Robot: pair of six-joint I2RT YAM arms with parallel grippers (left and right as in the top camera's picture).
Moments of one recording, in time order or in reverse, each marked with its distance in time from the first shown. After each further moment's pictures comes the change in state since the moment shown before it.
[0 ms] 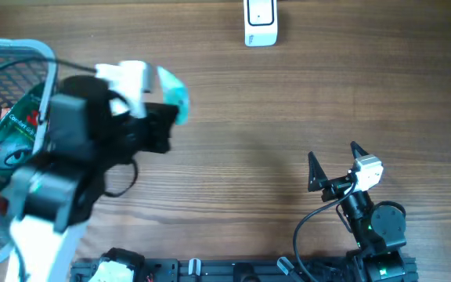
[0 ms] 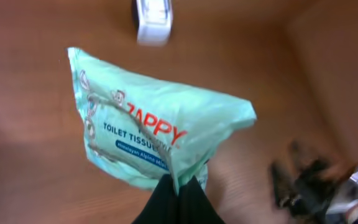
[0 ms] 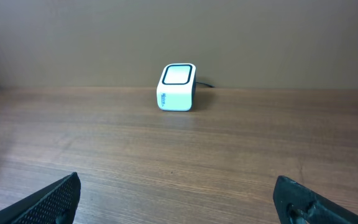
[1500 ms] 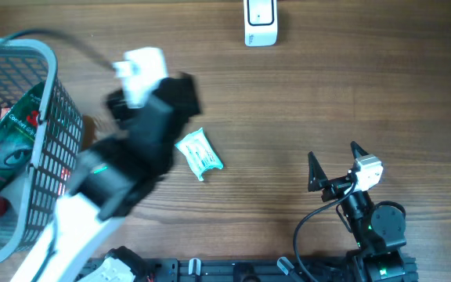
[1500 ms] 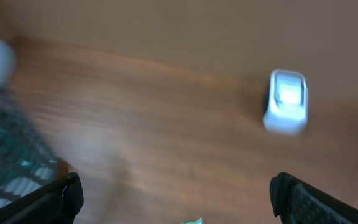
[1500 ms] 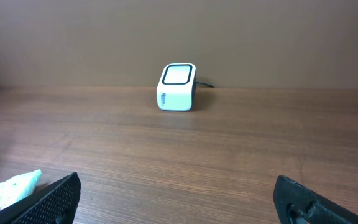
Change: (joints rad) left arm -0.283 0.047 -0.033 0.181 -0.975 -0.250; right arm 0.000 0.000 0.000 0.000 0.000 0.000
